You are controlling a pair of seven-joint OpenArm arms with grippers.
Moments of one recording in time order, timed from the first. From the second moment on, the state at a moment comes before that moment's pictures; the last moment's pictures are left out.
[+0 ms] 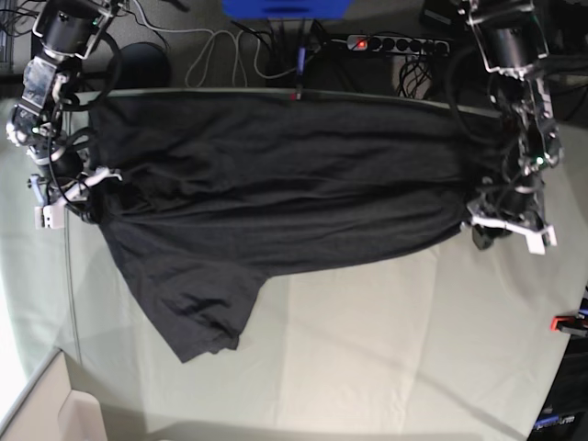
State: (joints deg) left arm 1.3 -10.5 -22.4 70.2 -26.6 -12.2 22.4; right arm -4.2 8.7 35.5 68.8 -1.4 39.9 -11.3
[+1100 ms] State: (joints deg) left arm 1.5 -10.9 -23.7 81.5 -26.9 -12.8 27.0; right arm -4.0 8.7 33.2 75.5 -1.4 39.9 -14.2
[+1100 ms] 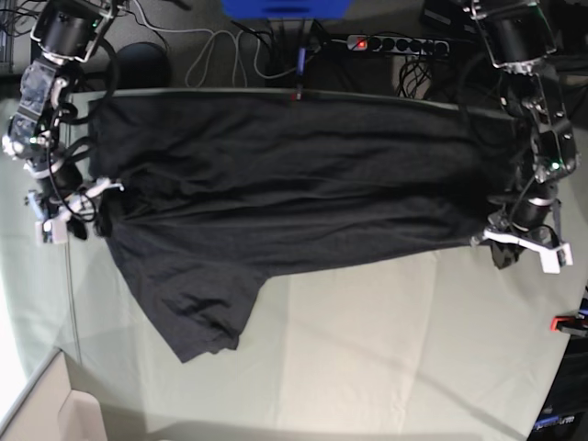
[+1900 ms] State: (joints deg) left arm -7.8 -11.3 -27.2 76.6 -26.6 -12.8 26.7; right arm 25.8 15.2 20.1 33.4 -1.3 39.2 -14.0
